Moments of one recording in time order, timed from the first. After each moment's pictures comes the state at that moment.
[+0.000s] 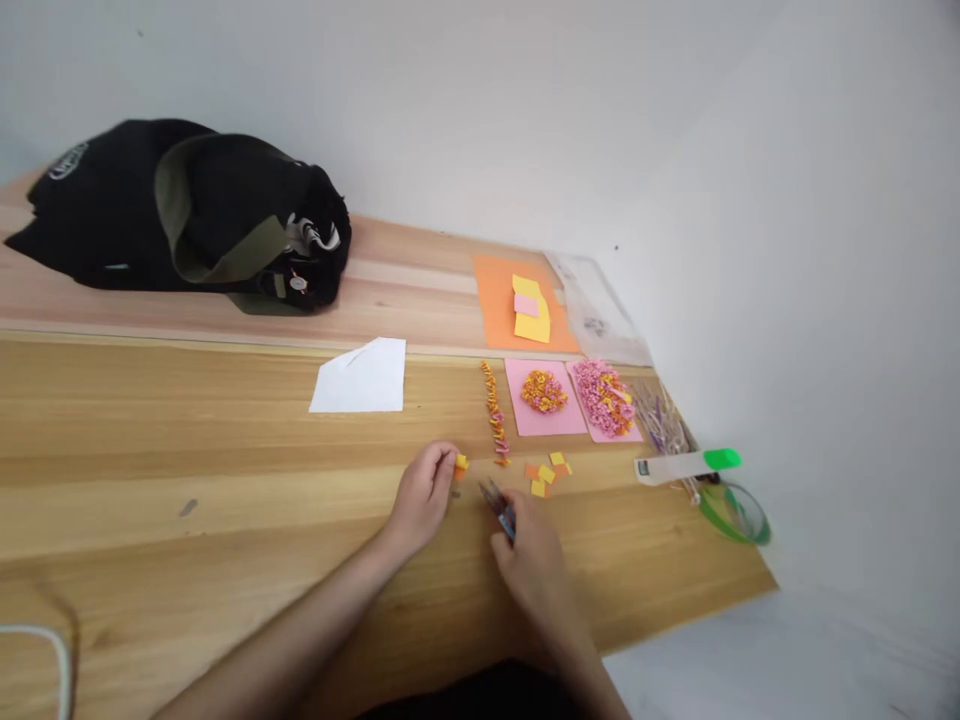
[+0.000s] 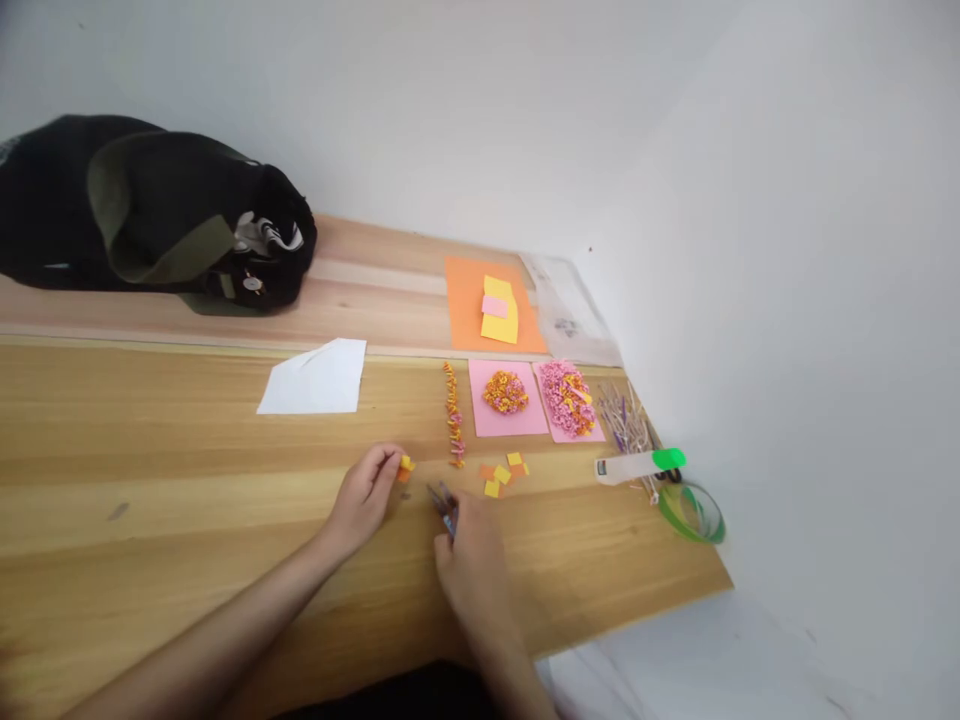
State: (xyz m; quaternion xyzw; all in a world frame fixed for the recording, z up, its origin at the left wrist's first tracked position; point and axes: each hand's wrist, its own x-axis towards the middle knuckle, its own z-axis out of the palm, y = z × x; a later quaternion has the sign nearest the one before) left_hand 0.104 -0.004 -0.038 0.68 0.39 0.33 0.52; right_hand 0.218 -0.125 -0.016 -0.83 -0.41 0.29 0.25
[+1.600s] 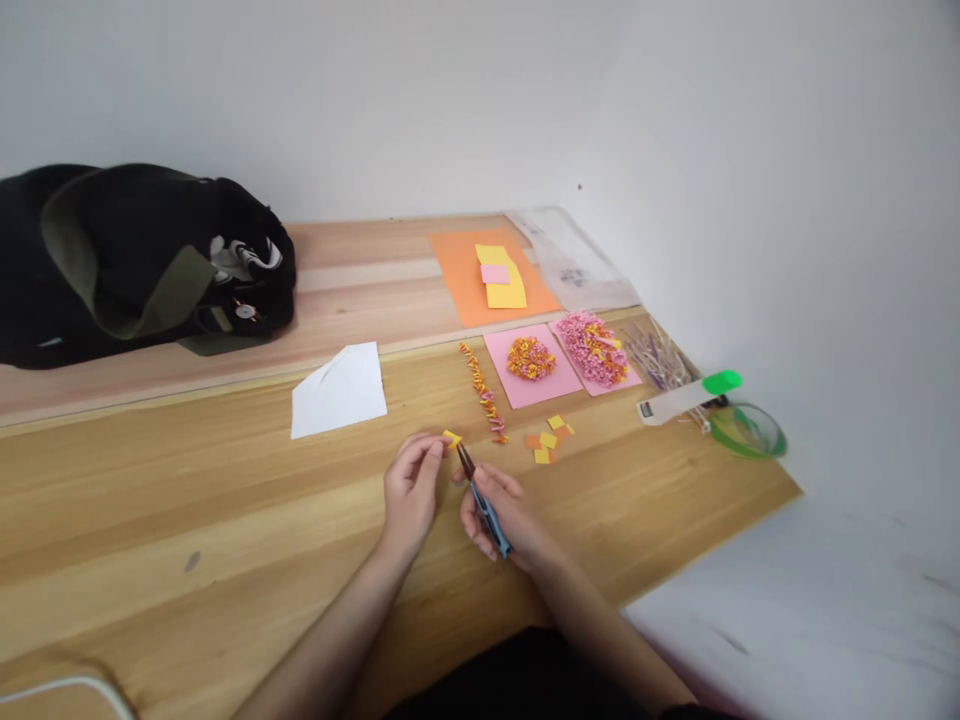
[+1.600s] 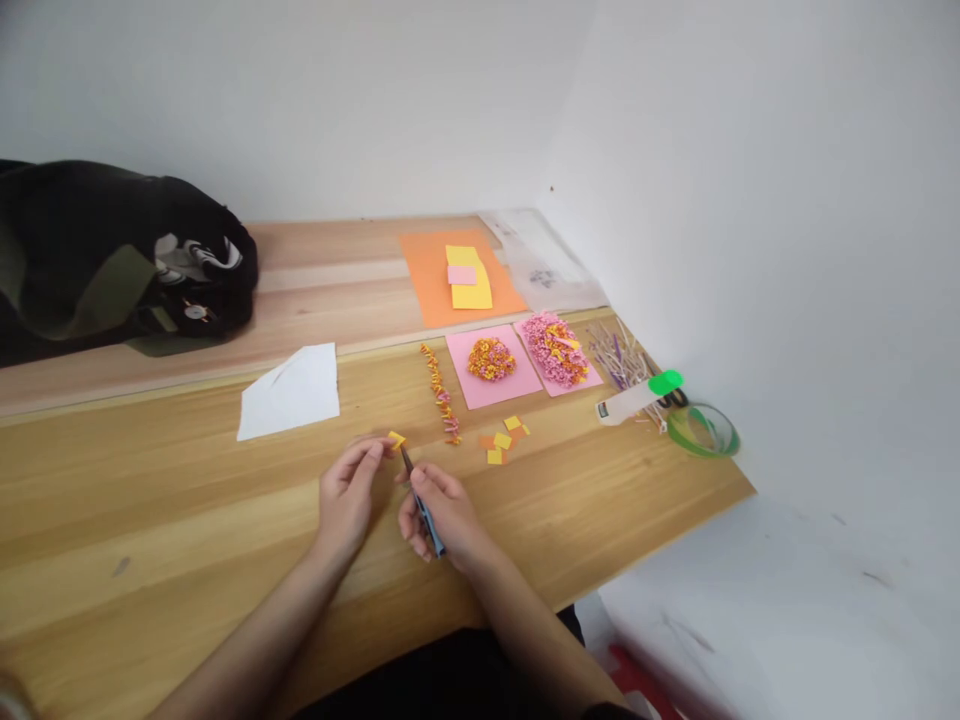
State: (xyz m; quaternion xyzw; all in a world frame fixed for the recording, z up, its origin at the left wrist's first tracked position) left_hand 0.098 0.001 -0.036 0.59 0.38 0.41 0.58; right_hand 0.191 -0.092 -0.024 -0.49 -0.15 0.63 0.58
